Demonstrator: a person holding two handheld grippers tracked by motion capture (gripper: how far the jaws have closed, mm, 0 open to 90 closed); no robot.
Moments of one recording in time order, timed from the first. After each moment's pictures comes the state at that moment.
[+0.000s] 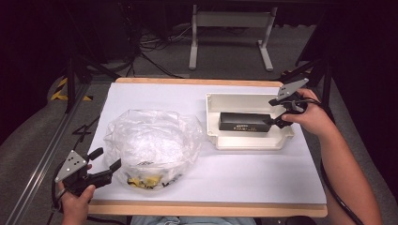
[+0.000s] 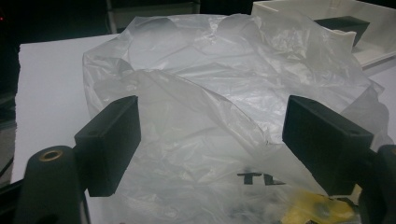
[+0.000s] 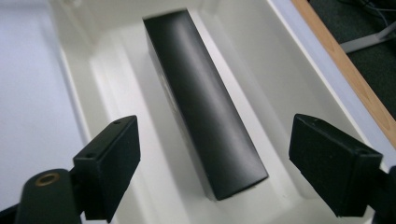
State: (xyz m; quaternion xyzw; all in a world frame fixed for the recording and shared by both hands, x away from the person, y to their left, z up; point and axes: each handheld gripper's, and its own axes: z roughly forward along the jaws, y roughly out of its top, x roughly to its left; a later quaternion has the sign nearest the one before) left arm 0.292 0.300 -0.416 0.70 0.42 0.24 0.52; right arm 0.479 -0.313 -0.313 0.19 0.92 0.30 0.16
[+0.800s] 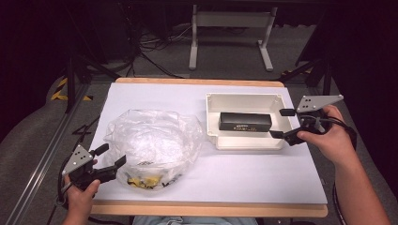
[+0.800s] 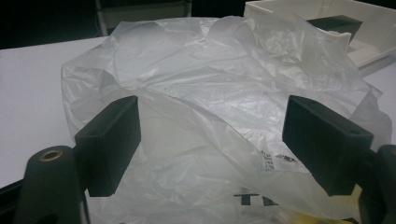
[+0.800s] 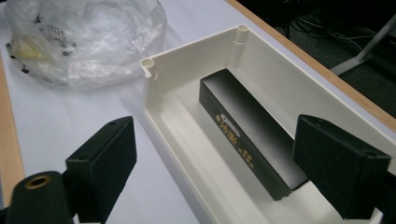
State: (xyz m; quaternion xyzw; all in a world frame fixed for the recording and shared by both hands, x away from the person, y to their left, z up) left arm 0.305 0.290 -0.414 0.71 0.41 0.23 0.52; right arm 0.381 -0.313 -0.281 0.25 0.86 0.41 0.17
